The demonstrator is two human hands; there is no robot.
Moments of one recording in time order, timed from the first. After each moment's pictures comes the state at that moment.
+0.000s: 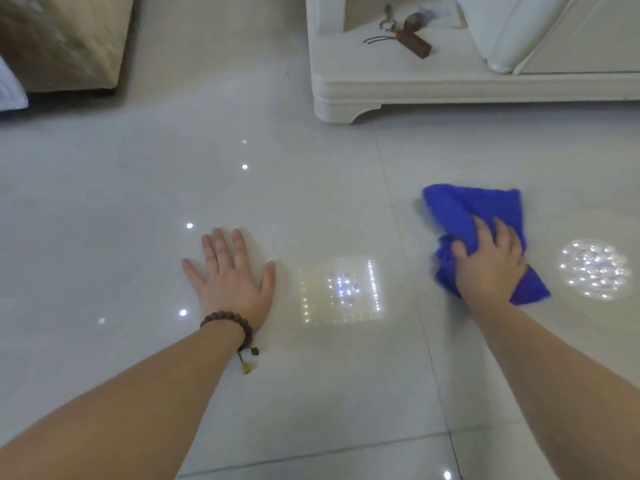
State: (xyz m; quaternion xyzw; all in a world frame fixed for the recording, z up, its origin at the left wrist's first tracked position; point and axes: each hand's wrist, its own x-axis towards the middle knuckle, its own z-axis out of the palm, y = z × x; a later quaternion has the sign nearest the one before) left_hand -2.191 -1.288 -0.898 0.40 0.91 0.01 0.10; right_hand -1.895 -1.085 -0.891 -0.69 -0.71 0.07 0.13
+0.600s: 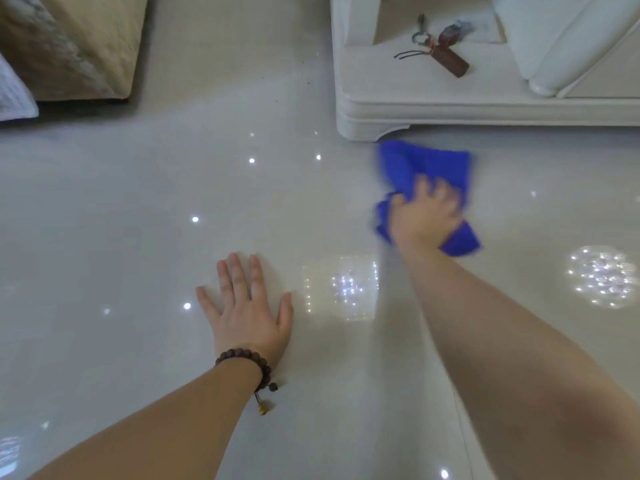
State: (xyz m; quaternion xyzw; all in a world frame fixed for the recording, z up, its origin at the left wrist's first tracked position) left_hand -2.194 -1.286 -0.896 0.40 0.91 0.01 0.11; right_hand -2.072 -1.034 -0.876 -0.70 -0.70 0.11 0.08
